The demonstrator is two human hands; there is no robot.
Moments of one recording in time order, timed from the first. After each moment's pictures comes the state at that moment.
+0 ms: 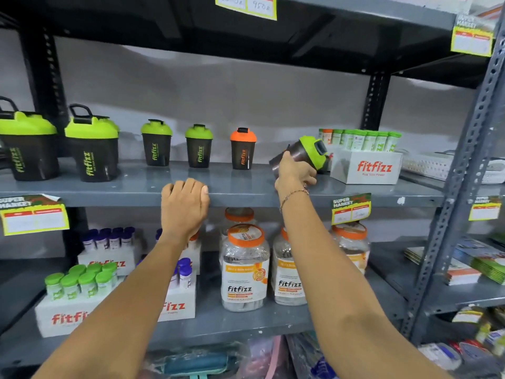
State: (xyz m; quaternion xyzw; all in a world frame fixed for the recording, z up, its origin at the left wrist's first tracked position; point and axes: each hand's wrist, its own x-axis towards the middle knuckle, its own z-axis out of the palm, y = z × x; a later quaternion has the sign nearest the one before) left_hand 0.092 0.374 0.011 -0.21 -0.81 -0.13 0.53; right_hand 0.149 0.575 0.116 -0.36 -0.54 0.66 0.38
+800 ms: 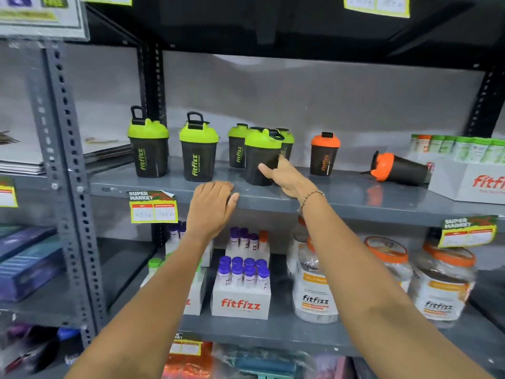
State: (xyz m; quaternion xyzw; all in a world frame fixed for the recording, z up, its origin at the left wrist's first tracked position) left_hand 0.062 0.232 0.012 -0.23 -0.85 -0.12 0.47; right_hand 0.041 0.424 0.098 0.03 -0.80 0.59 0.11
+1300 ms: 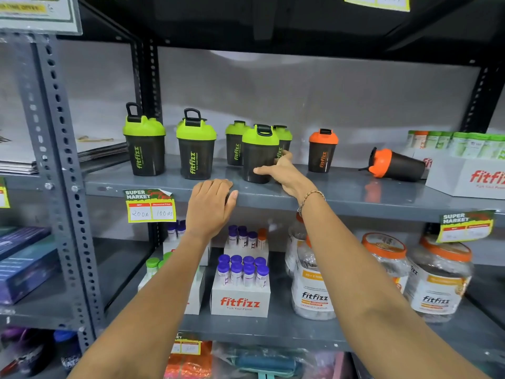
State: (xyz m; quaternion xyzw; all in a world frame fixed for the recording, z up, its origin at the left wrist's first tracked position) left_hand 0.063 0.233 0.011 -0.22 -0.83 -0.13 0.49; right_hand 0.032 0.428 0.092 0.01 -0.79 0.60 0.11
